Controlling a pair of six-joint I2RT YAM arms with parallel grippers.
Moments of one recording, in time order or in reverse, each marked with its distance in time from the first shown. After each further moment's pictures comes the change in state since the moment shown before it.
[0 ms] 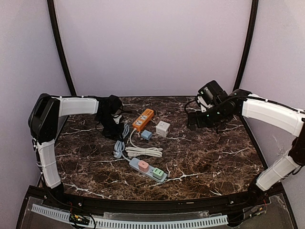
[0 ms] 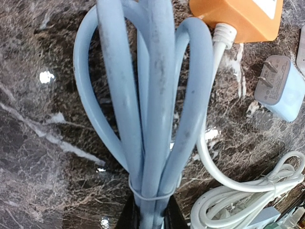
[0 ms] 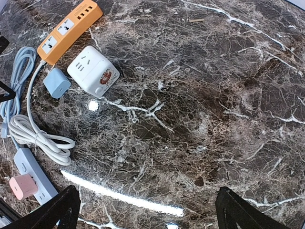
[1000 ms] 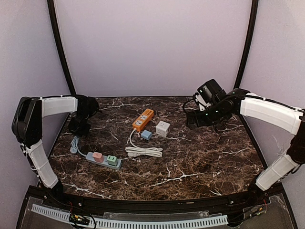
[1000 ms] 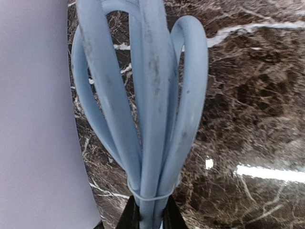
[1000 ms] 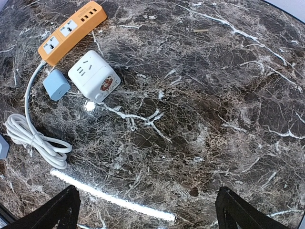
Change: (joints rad) left arm 0.203 -0.224 -0.185 -0.193 -0.738 0.143; right arm -0.011 0.022 0.011 0.033 -0.001 -0.073
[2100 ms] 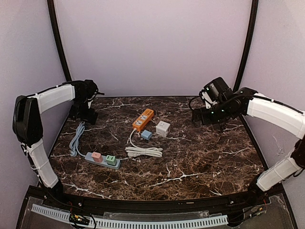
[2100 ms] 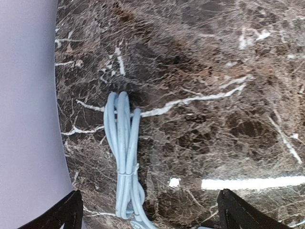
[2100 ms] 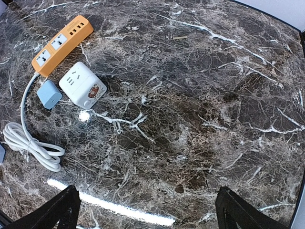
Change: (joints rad) left arm 0.038 0.048 0.240 -0.019 0.150 0.082; right arm -0.025 -0.081 -0.024 -0.022 0.047 0.004
